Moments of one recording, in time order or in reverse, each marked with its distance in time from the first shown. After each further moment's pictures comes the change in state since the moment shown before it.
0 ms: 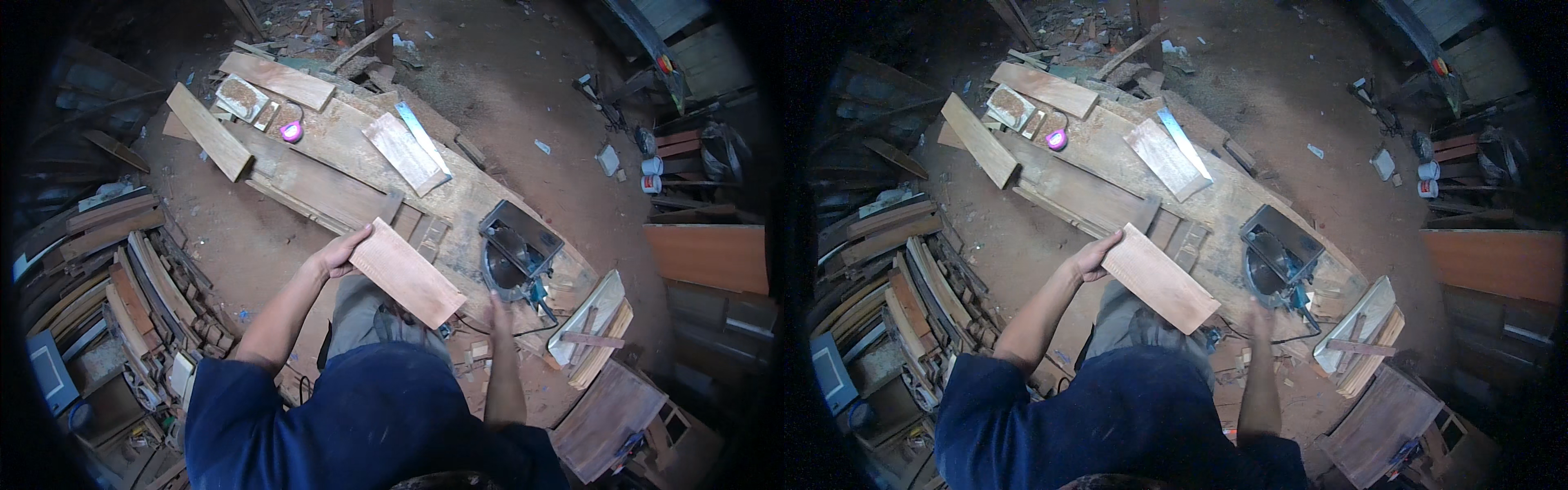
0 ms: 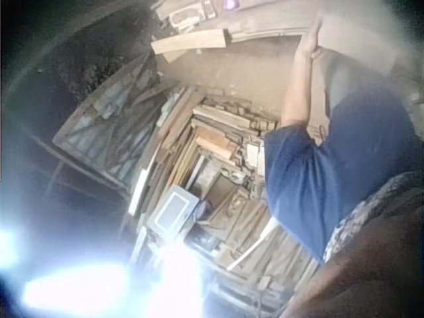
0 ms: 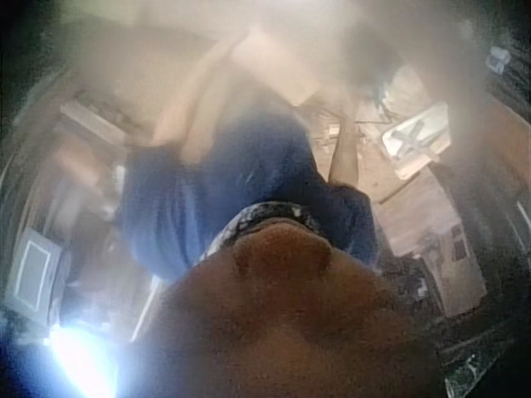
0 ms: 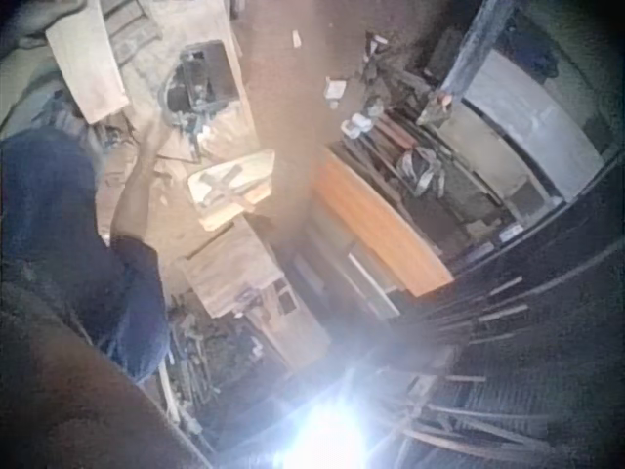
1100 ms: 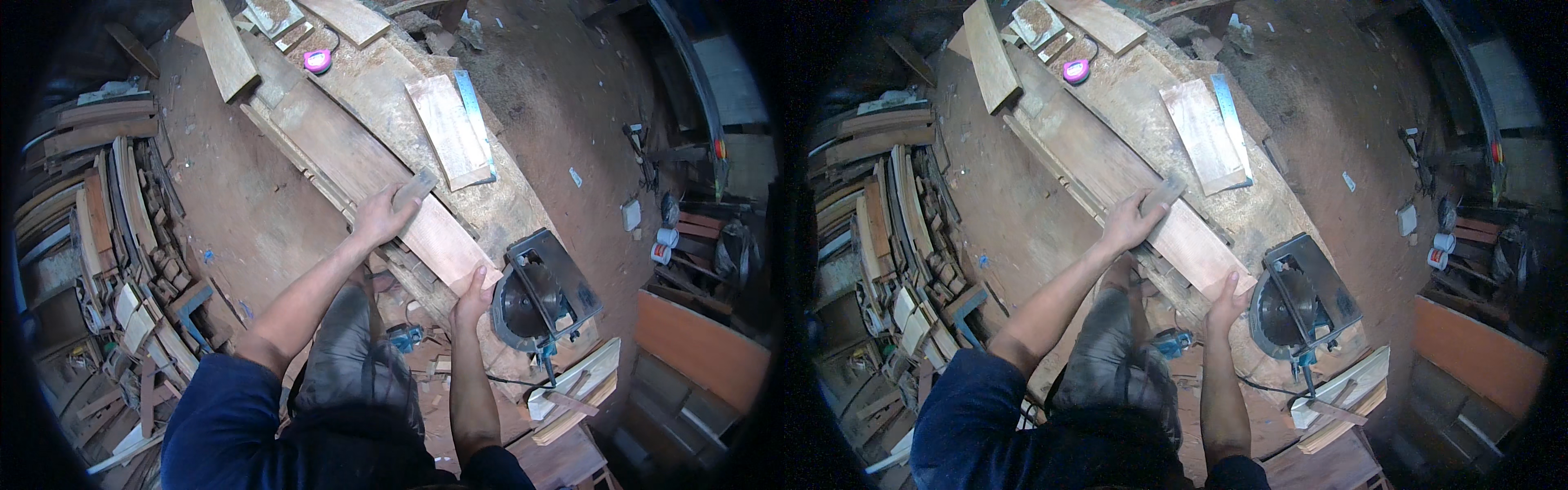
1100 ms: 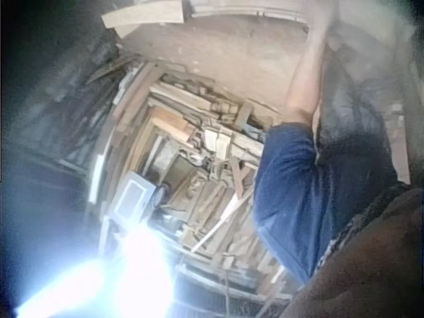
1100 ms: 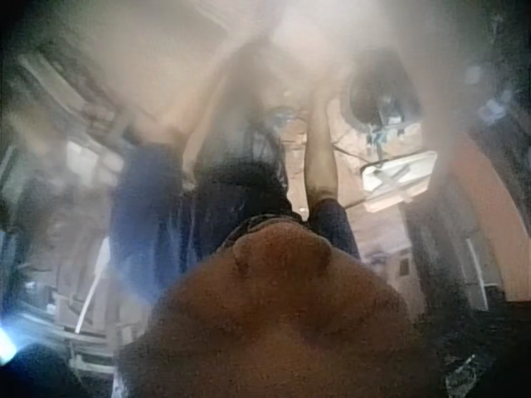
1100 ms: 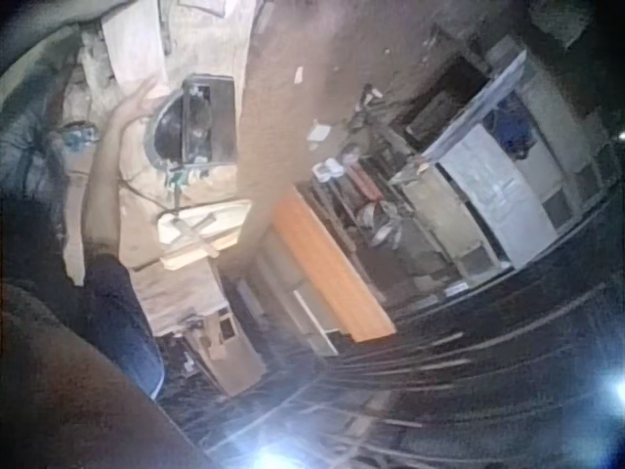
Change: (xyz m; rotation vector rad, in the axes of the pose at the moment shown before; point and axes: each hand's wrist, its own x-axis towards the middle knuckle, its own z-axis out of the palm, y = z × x) left_hand 0.122 -0.043 -0.013 0.998 0.831 0.507; right_hand 0.018 -0.029 0.197 0.189 -0.086 -0.588
